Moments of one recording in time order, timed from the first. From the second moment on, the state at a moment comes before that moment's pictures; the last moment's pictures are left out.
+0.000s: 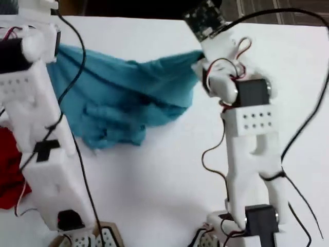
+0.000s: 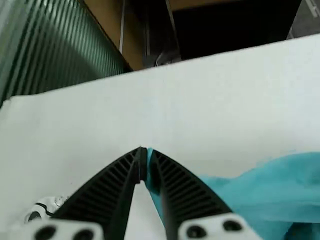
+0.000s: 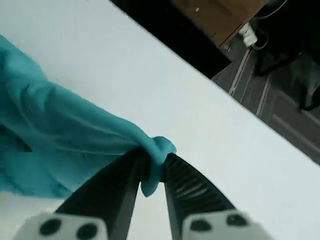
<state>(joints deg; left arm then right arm) -16.4 23.1 -81.0 101.4 -16.6 -12.0 -14.5 -11.4 68.7 29.8</state>
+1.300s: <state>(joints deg) -15.8 -29.4 -47.8 101.5 -23.5 1.0 -16.9 -69.7 82.8 38.5</state>
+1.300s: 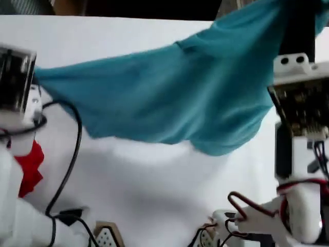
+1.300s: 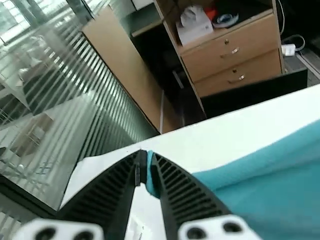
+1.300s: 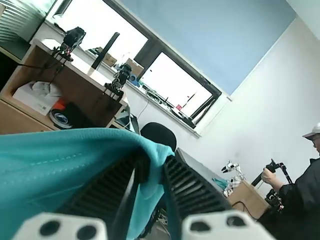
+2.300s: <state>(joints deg) -23.4 -30.3 -47.8 100.2 -21.2 3.9 -22.5 -70.9 90.1 49.5</state>
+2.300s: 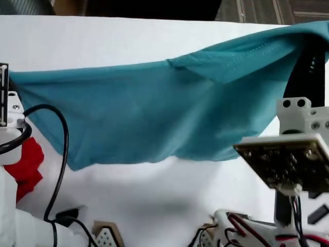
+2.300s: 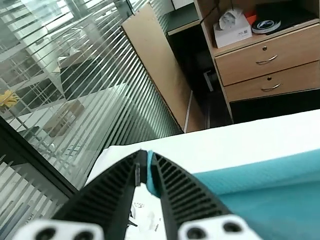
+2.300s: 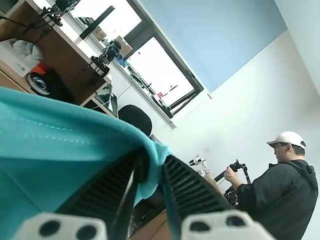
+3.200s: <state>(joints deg) -23.5 -38.4 -30.6 101.0 -20.9 4.4 -30.7 -70.9 90.0 49.5</state>
